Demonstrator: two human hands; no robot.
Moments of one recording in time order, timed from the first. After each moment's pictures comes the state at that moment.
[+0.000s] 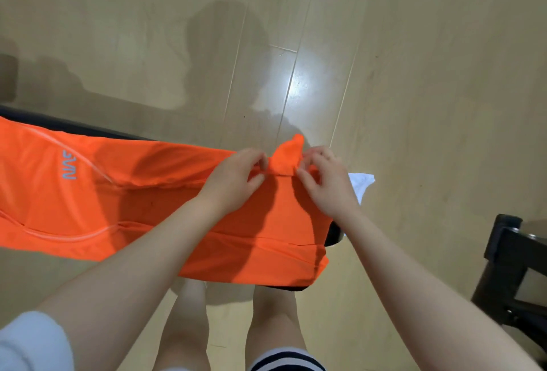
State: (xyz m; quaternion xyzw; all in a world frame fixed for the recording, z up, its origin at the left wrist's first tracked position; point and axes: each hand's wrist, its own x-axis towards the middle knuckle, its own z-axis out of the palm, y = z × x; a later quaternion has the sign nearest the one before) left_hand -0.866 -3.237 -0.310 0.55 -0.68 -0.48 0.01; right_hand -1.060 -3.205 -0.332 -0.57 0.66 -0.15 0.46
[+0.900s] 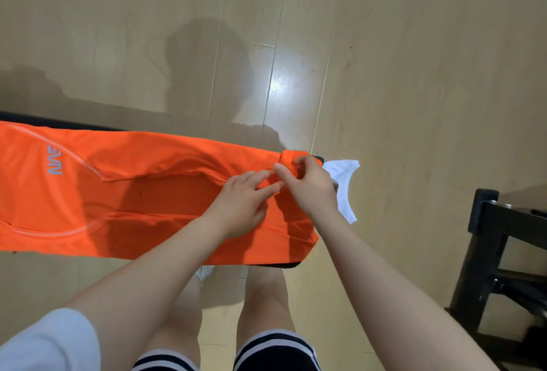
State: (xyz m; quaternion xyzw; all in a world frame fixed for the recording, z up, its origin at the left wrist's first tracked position) left_hand -0.877 -3.168 -0.315 0.40 -0.83 -0.37 -0.09; right_hand -1.036 -3.169 -0.297 -0.35 0.80 -0.06 0.49
